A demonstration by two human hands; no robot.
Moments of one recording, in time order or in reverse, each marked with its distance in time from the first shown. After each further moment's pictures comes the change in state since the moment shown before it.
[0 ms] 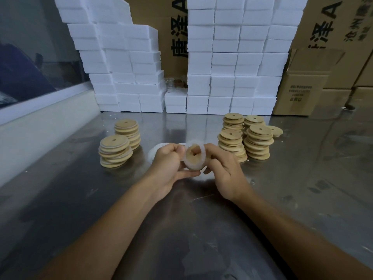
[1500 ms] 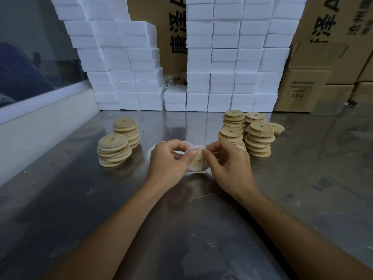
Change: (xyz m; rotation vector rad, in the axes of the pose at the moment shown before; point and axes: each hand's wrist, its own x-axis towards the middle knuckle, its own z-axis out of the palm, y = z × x) left_hand 0.009 -0.016 -0.006 0.481 0.152 0.500; right_hand -0.002 0.008 -0.002 -0.109 0.246 0.155
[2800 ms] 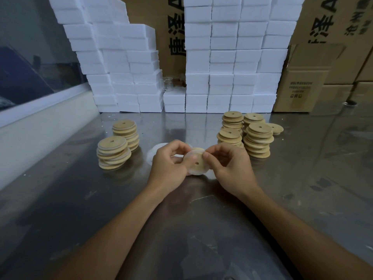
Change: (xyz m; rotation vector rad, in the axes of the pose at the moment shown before) left_hand 0.000 -0.012 0.005 -0.165 -0.062 -0.042; right_hand 0.002 -0.005 -0.007 0.100 -0.075 0.130
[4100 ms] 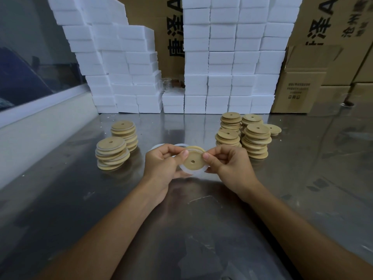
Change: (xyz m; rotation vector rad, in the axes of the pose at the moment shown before) left_hand -0.004 0.018 -0.001 -0.329 0.097 -0.271; right_hand 0.003 -0.002 -0.005 0.357 -0.107 0.171
